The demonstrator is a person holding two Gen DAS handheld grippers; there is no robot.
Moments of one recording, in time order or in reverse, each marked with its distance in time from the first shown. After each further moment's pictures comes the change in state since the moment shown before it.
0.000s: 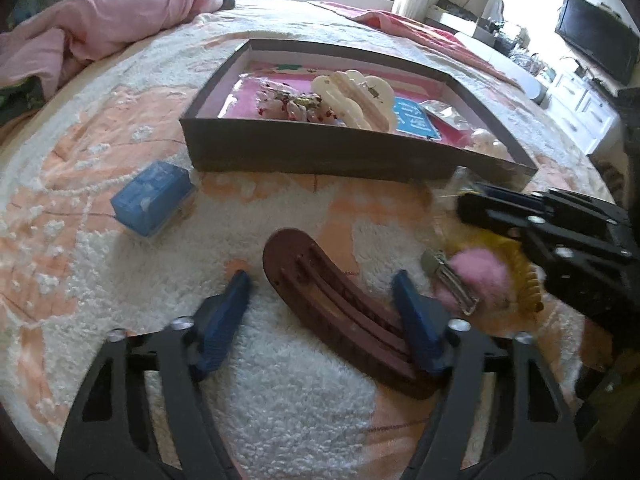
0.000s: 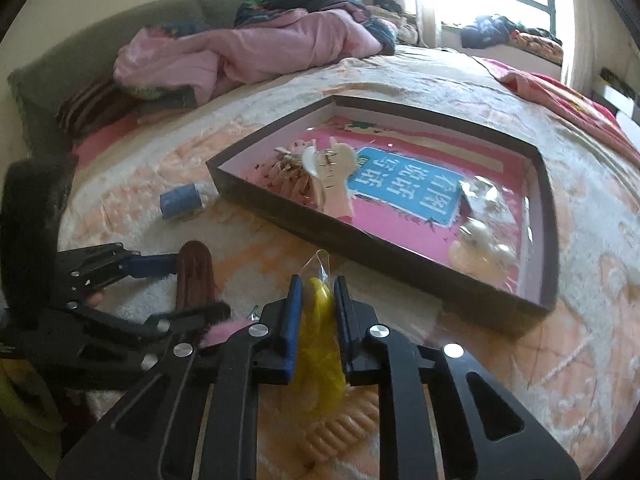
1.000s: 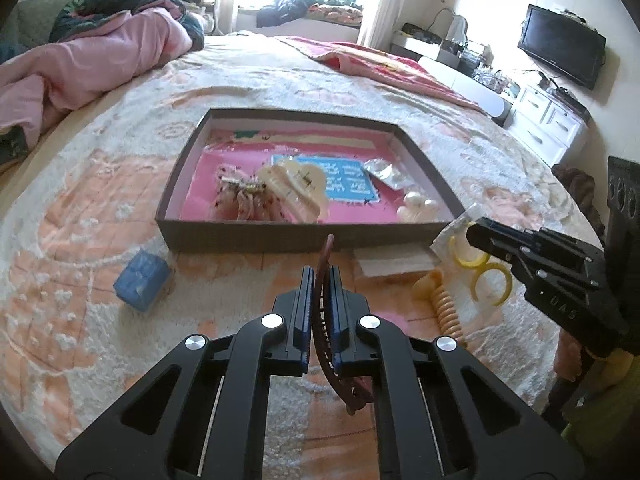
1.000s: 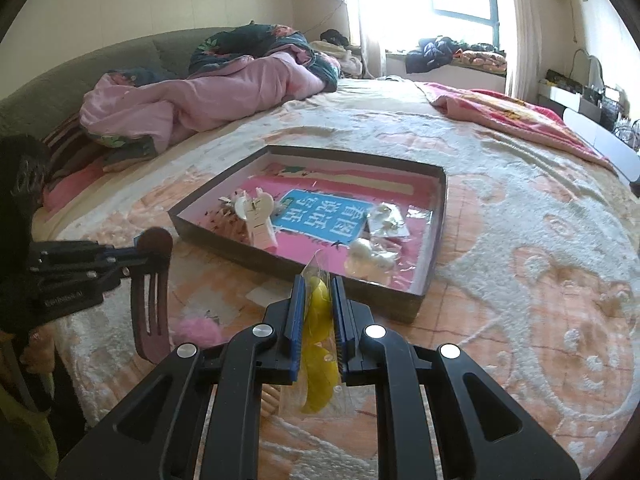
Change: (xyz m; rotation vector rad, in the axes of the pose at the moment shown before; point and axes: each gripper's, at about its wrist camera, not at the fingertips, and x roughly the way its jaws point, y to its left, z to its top) left arm -0.045 -0.024 0.037 0.056 -0.120 -0.113; right arm -0.065 -0.029 -0.009 0.081 -0.140 -0.157
